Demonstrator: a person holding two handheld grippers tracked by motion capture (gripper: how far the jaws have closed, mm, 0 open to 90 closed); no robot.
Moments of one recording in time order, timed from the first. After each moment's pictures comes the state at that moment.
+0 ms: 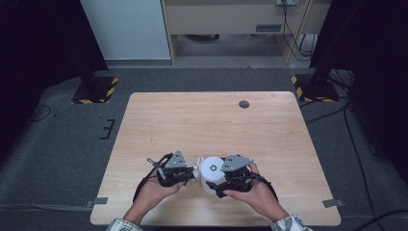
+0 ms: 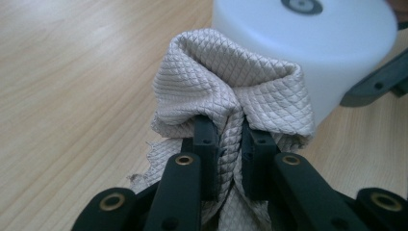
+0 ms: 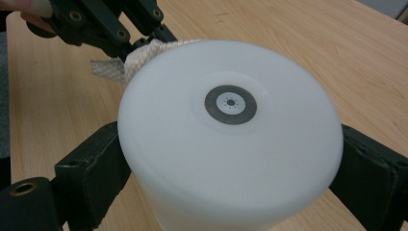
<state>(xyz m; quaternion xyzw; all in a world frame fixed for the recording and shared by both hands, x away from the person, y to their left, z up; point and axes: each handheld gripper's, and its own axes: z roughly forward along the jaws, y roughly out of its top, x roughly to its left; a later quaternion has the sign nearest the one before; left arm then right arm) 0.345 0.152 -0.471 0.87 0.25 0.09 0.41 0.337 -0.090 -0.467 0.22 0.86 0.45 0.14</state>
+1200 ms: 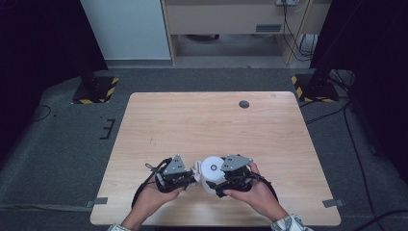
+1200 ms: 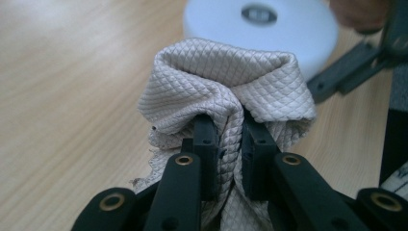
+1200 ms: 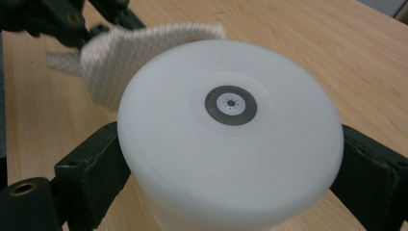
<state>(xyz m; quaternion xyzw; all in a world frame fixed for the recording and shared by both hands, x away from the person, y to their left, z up) 0.327 0.152 -0.452 0.86 0.25 0.10 0.43 0.338 -0.090 -0.467 0.22 0.86 0.44 0.14</state>
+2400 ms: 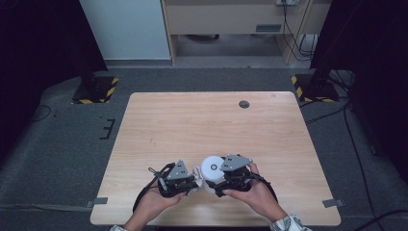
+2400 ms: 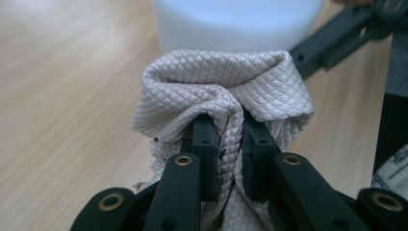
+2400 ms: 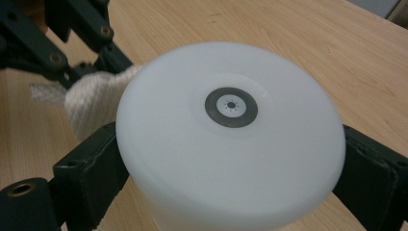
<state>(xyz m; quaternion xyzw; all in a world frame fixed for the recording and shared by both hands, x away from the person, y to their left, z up) 0.319 0.147 -0.464 0.87 0.24 0.09 0.41 0.338 -0.088 -0.468 0.23 0.85 0.44 0.15</state>
